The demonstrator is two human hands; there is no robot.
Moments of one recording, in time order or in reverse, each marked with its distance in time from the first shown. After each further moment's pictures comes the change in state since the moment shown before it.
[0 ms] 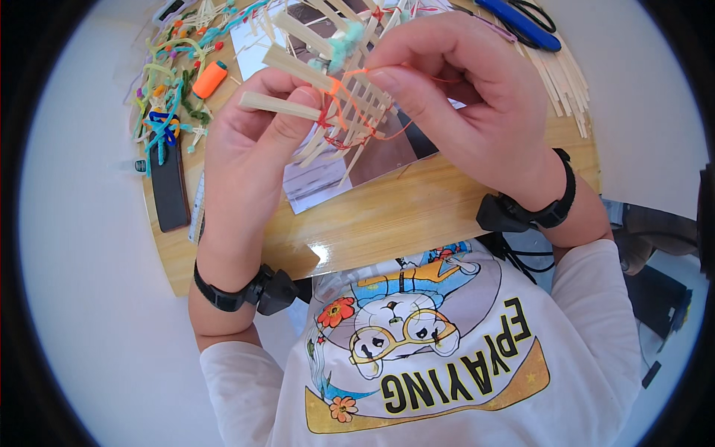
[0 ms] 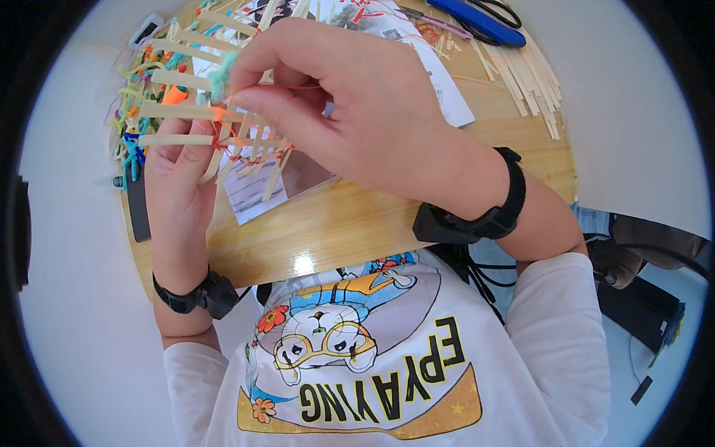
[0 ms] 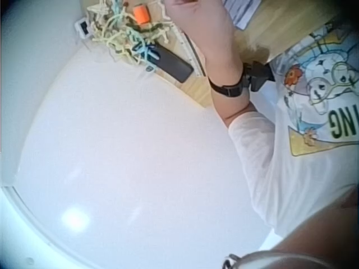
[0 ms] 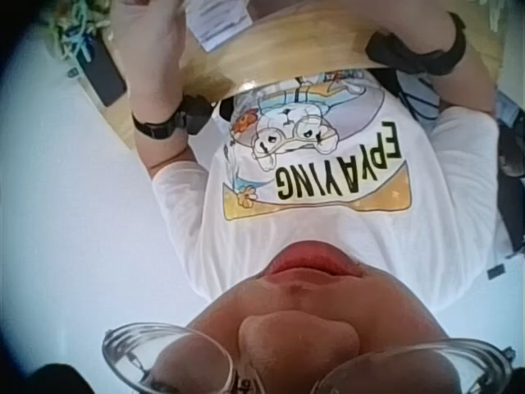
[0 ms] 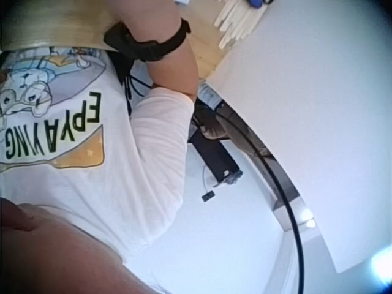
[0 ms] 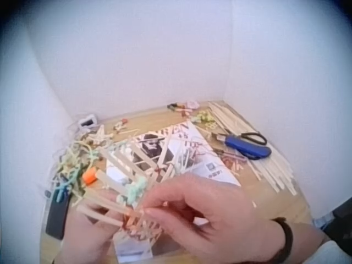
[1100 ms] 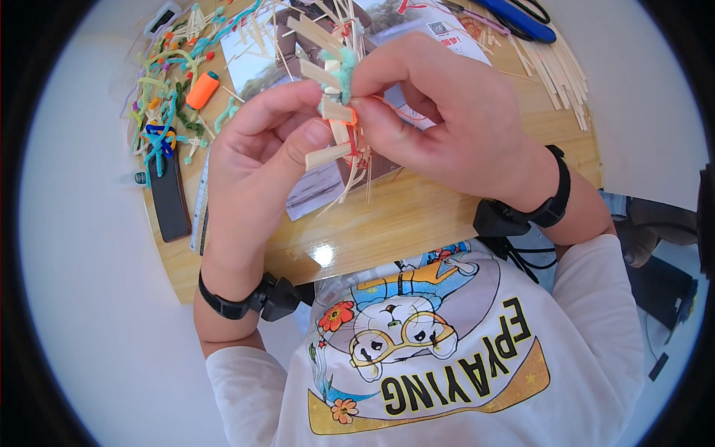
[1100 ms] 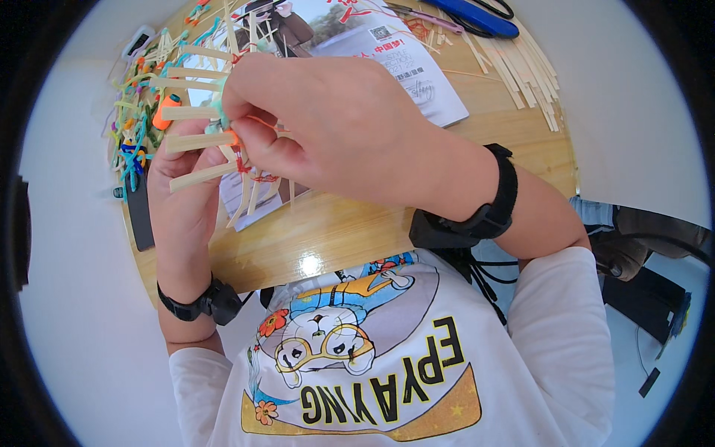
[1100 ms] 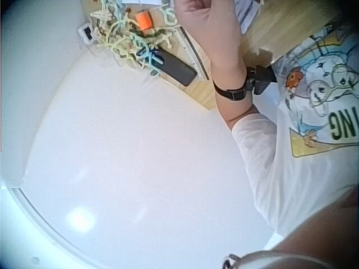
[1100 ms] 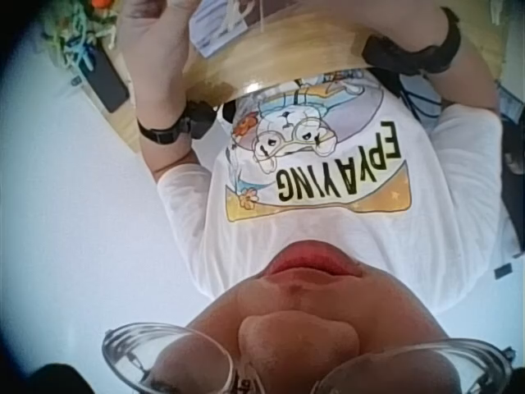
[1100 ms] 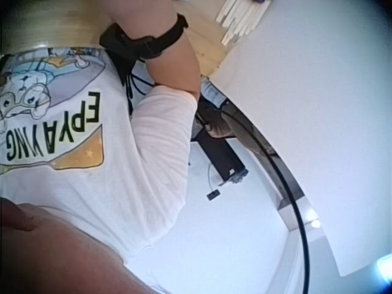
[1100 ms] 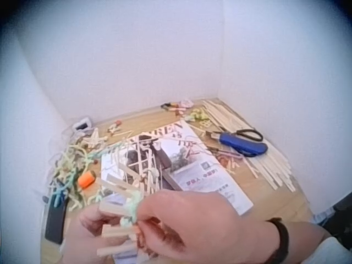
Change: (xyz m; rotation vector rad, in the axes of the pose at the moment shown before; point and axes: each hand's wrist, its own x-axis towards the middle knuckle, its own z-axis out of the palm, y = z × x) left_hand -0.007 -0.007 0.002 0.004 -0.066 -0.005; right_hand -0.004 0.001 -0.004 -0.328 -0.122 -0.186
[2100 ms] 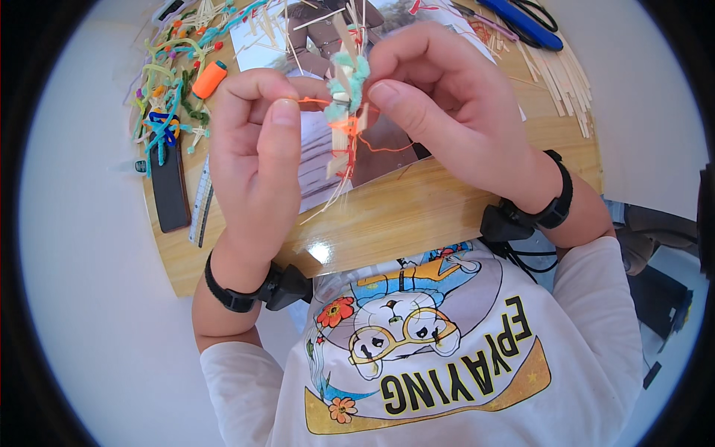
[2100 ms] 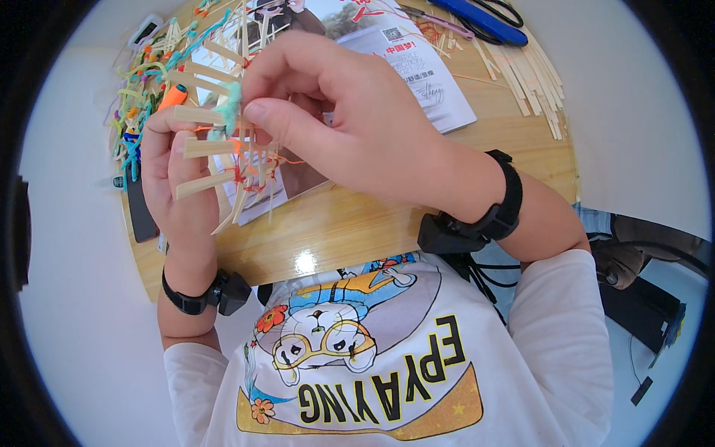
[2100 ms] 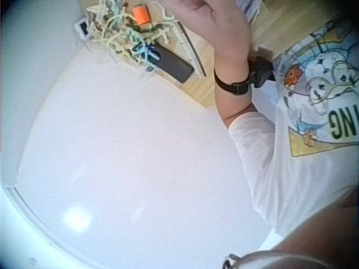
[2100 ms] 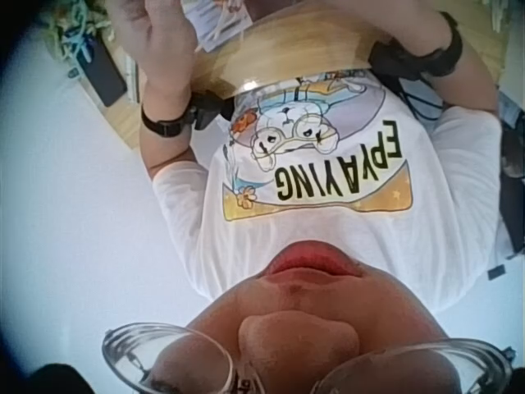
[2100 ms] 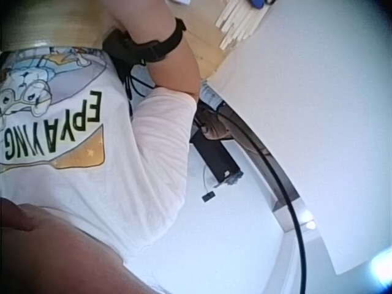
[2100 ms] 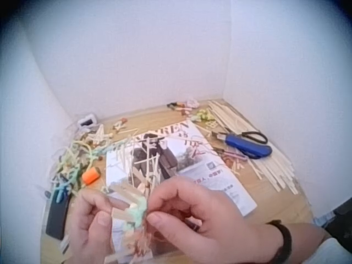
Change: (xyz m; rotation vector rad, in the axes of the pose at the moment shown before) left_hand 0.001 0.000 0.007 0.230 0.097 0.248; right_hand -0.004 0.000 0.003 0.729 -0.112 0.388
